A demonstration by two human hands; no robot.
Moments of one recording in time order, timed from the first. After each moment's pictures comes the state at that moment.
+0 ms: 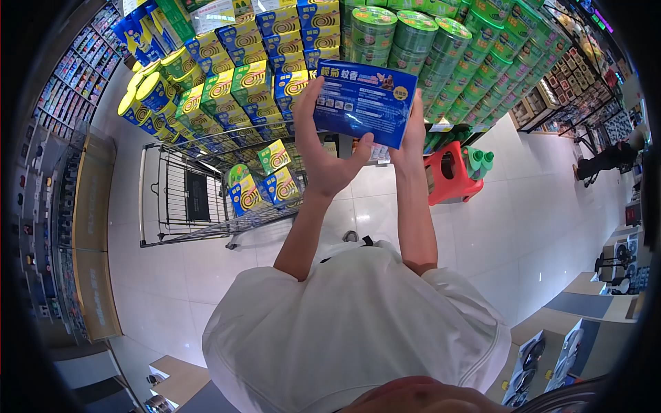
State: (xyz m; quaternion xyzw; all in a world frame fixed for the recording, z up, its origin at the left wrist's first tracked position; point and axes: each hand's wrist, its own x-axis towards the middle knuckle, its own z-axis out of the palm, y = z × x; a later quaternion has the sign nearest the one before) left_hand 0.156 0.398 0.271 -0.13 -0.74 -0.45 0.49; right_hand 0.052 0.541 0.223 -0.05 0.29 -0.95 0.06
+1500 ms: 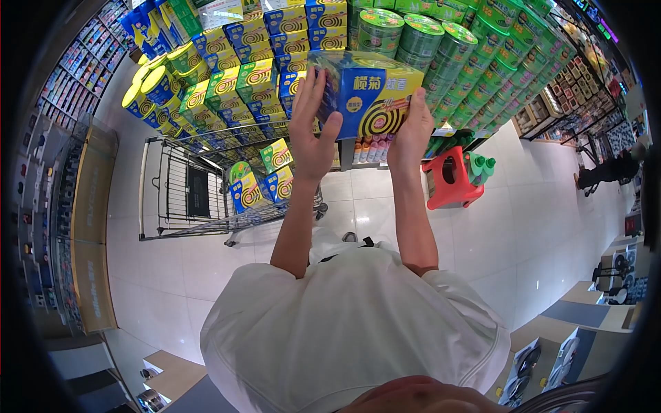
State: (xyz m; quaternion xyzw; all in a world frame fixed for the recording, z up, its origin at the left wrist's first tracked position) left_hand 0.138 0.369 0.257 -0.10 -0.73 -0.52 0.43; right_hand 0.088 0.525 0.262 -0.10 0.42 -0.89 -0.09
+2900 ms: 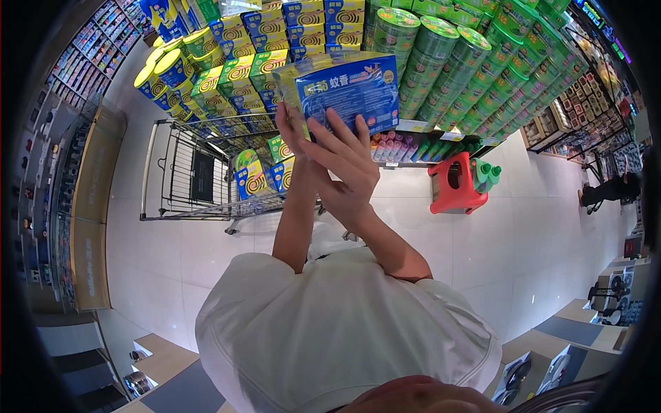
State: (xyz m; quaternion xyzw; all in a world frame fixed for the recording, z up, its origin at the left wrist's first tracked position) left_hand 0.167 0.381 0.251 0.12 -0.24 -0.93 0.25; right_hand 0.196 0.469 0.267 -0.40 0.65 -0.56 -0.33
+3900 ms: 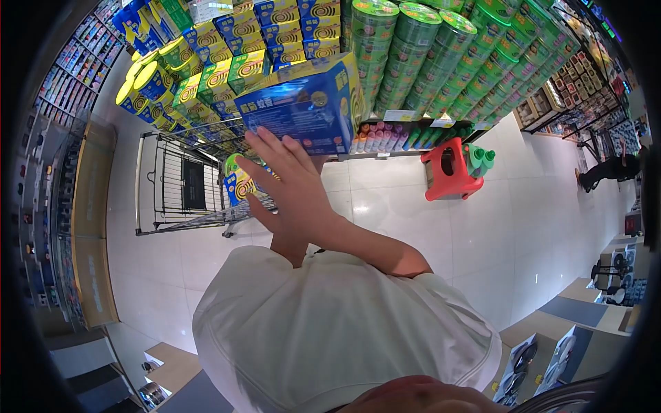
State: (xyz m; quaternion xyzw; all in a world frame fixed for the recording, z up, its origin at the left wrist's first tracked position) left_hand 0.114 0.390 0.207 0.00 -0.19 -0.97 0.13; right_hand 0.211 0.454 0.273 -0.48 0.73 -0.46 -0.18
